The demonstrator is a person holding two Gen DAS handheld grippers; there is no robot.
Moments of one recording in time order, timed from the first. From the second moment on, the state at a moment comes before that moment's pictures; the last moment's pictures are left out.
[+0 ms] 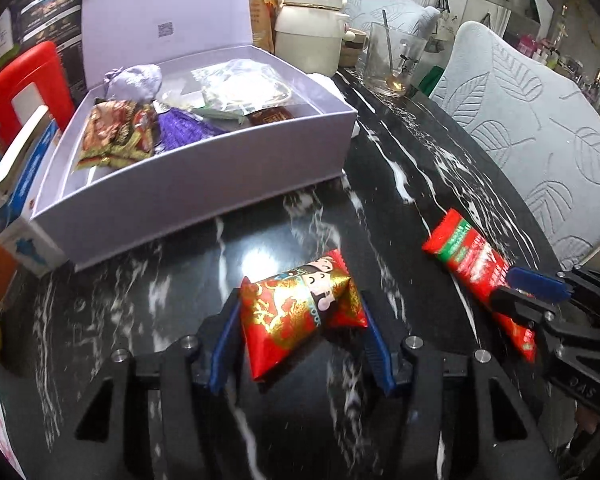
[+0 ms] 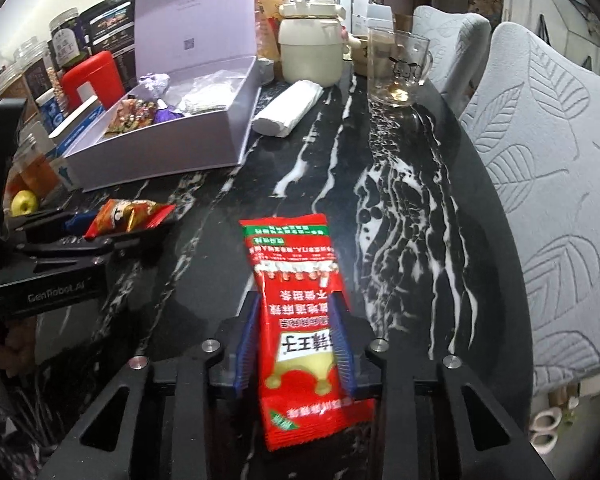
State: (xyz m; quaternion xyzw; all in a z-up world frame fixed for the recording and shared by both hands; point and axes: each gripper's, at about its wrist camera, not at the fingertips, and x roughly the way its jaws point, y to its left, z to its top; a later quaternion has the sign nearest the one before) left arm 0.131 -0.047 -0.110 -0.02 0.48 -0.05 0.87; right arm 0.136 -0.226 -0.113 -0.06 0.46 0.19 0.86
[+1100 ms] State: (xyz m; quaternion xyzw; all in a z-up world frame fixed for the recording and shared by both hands) left arm 0.101 -0.027 -0.110 -0.04 0.48 -0.06 0.87; right arm 0.142 -0.225 -0.125 -0.07 0.45 0.15 0.88
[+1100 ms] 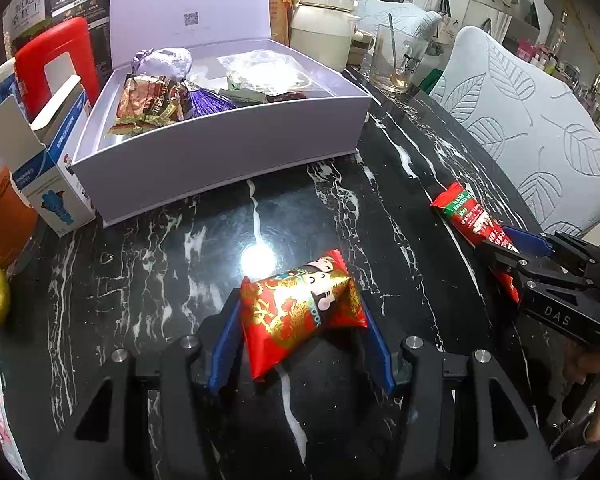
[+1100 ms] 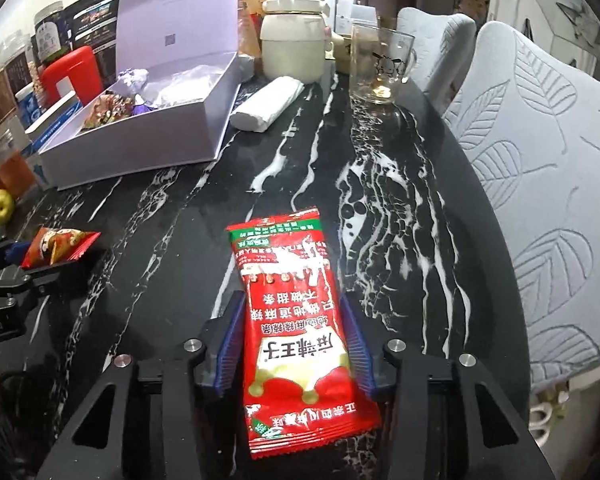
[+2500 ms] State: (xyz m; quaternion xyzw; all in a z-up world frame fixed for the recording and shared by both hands) left arm 0.024 0.031 -0.048 -0.06 0.42 -0.02 0.91; right arm 0.039 -0.185 -0.065 0.05 0.38 0.23 0.90
